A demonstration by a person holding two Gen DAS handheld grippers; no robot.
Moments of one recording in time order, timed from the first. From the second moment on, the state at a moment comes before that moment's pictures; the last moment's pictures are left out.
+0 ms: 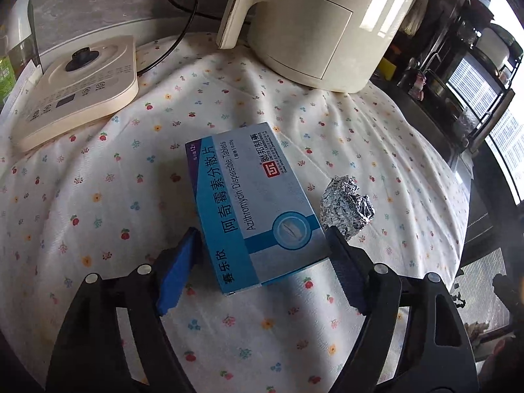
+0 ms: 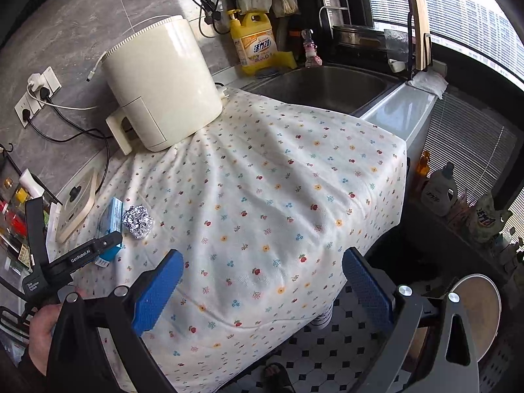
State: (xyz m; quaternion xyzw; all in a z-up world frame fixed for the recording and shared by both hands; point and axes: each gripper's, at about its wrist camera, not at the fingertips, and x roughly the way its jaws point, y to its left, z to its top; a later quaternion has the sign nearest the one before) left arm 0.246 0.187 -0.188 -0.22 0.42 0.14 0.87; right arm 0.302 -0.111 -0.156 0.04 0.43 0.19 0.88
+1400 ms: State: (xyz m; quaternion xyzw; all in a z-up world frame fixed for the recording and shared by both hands) left arm 0.187 0.207 -0.149 -0.23 0.35 0.15 0.89; right arm 0.337 0.000 -0.181 -0.01 0.47 0.33 0.82
